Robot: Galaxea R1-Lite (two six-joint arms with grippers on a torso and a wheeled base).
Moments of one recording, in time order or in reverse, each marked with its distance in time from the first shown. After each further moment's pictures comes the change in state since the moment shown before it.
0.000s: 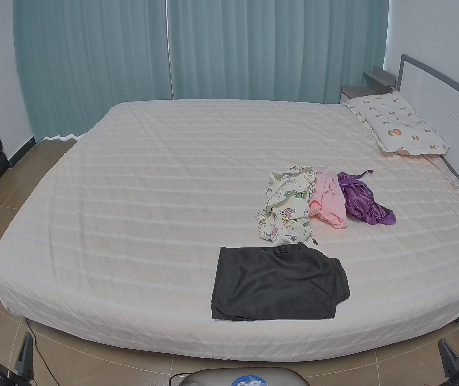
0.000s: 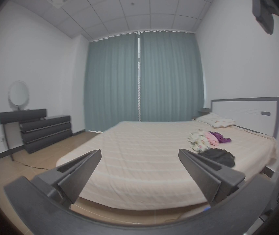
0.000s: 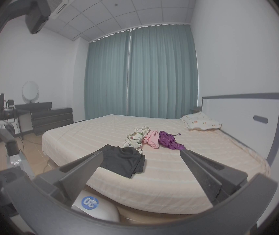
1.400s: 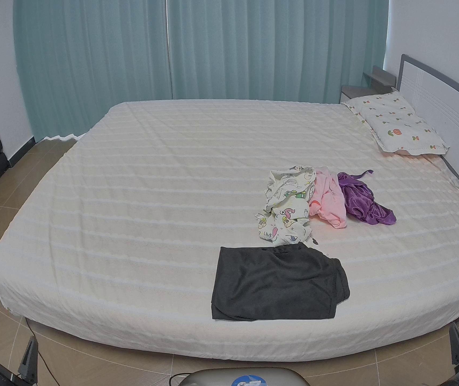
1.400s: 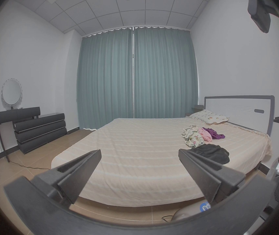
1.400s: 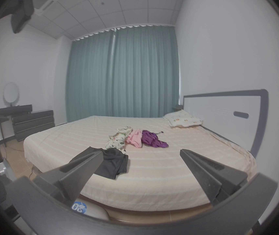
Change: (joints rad) left arm 0.001 0.002 0.000 0.011 -0.013 0.003; right arm 0.005 -0.020 0.015 -0.023 -0.192 0.010
